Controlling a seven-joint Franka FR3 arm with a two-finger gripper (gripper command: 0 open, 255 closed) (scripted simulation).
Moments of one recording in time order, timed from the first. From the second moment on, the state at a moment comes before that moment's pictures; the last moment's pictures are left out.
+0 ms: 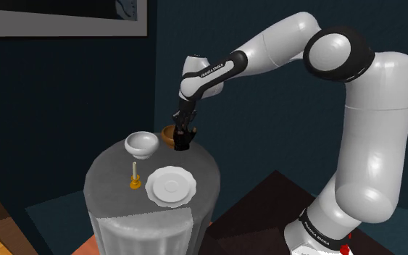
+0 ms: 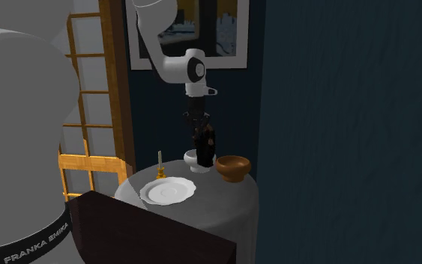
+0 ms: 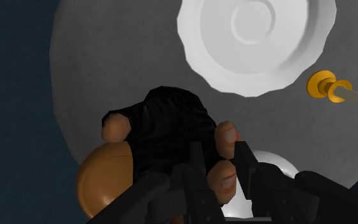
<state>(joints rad) 0.05 0.42 0.07 -1.88 0.00 2.37 0.11</state>
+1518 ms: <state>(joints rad) -0.03 0.88 0.04 -0.84 0.00 1.78 -0.01</state>
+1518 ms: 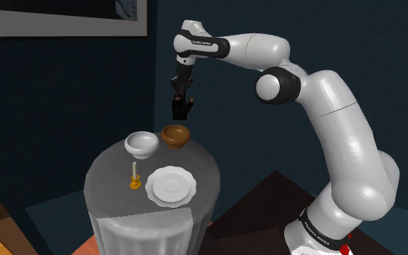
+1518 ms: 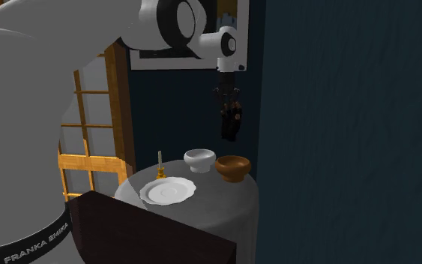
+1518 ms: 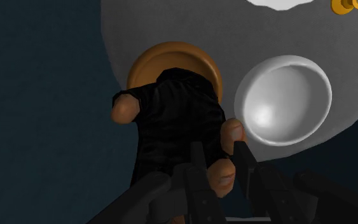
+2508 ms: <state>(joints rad) -0.03 0.93 0.04 -0.92 0.00 1.91 -0.02</state>
